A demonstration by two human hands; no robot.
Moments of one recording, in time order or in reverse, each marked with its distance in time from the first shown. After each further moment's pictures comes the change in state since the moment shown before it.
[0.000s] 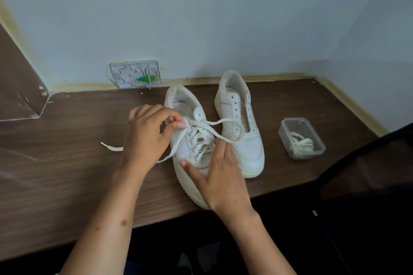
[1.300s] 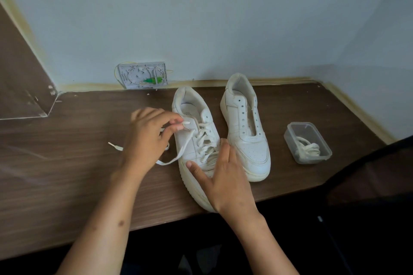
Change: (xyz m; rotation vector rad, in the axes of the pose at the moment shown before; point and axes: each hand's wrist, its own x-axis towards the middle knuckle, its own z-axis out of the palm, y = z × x) left_hand -0.001 -0.015 -0.010 -0.010 -0.067 -0.015; right_hand 0.002 -0.002 0.002 0.000 -0.027 0.010
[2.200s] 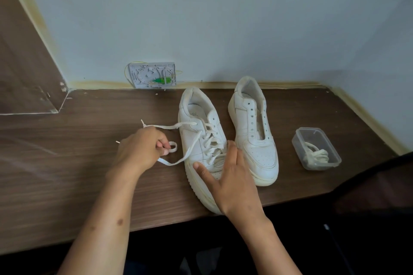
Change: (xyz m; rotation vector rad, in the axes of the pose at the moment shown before) left_hand -0.012 -0.019 -0.014 0.099 -0.554 -0.546; right_hand 0.001 -0.002 0.000 0.011 -0.031 0.023
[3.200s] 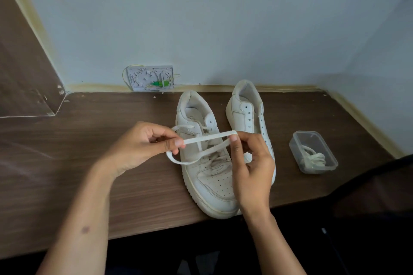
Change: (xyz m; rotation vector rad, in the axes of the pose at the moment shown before) left_hand -0.018 0.015 -0.034 -0.799 -0.228 0.323; right_hand 0.011 -0.005 -0.024 0.580 0.511 -0.166
